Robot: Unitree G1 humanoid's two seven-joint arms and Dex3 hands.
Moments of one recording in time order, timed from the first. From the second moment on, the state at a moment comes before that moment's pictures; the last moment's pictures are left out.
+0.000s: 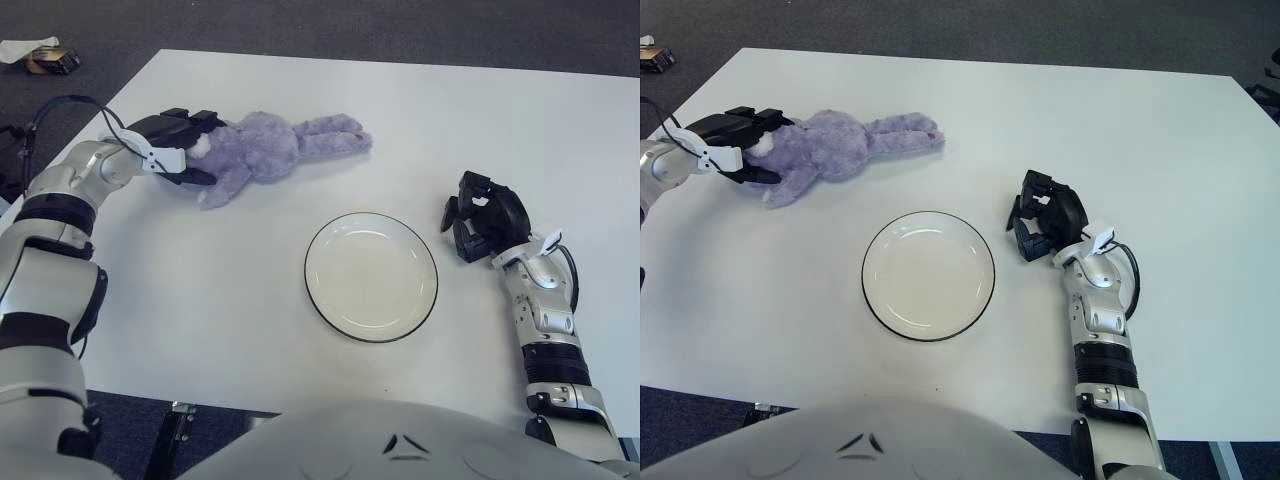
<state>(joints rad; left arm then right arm) -0.90 0.77 -0.48 1.19 0.68 -0.71 0.00 -0.10 -0.24 -0.15 0.17 0.25 -0.17 0.36</state>
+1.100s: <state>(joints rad) -0.87 0.73 -0.55 1.15 0.72 -0.57 0.28 -0.09 -0.25 -0.15 0.14 0.24 -0.13 0.35</state>
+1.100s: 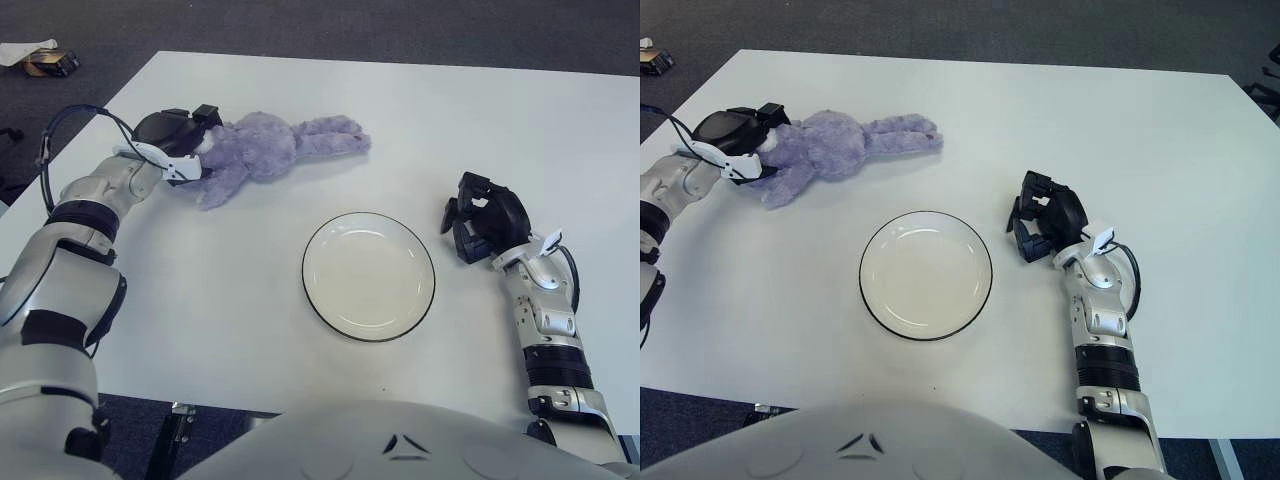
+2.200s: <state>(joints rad) -0.80 0.50 -0.58 1.19 0.90 -0.46 1.26 -0.13 -0.29 -0.13 0.17 0.19 -0.04 0.28</state>
